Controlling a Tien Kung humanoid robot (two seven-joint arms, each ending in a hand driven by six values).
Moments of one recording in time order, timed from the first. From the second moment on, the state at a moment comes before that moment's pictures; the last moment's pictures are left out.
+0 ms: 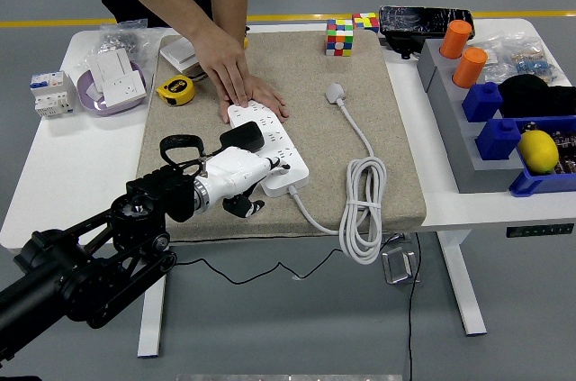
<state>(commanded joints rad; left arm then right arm) -0.52 0.18 -0.76 -1.22 2.25 -0.18 0.11 0.20 -0.35 0.01 0.41 -0.08 -0.42 -0.19</state>
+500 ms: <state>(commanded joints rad) -0.53 0.17 -0.75 -1.17 2.26 -0.18 0.11 0.20 -0.35 0.01 0.41 -0.08 -0.42 -0.19</state>
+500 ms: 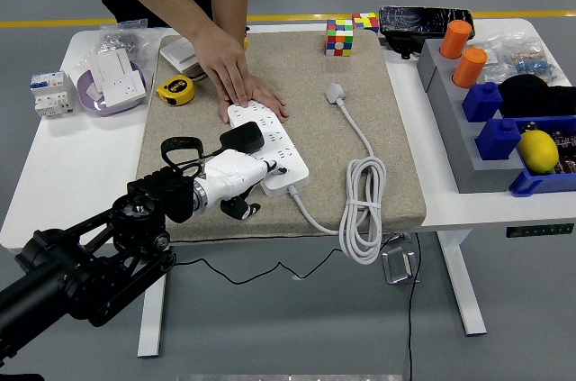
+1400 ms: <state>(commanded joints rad) -0.50 0.20 -0.81 -1.25 2.24 -0.19 0.11 0.20 -0.35 0.01 0.41 -0.08 -0.42 -0.19</state>
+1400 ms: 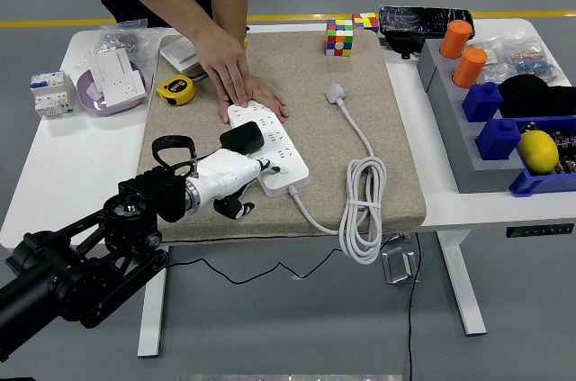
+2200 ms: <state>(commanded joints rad) -0.51 0.15 -1.22 -1.36 1.49 -0.25 0.11 0.20 -0.34 0.01 0.41 -0.07 -0.42 -0.19</state>
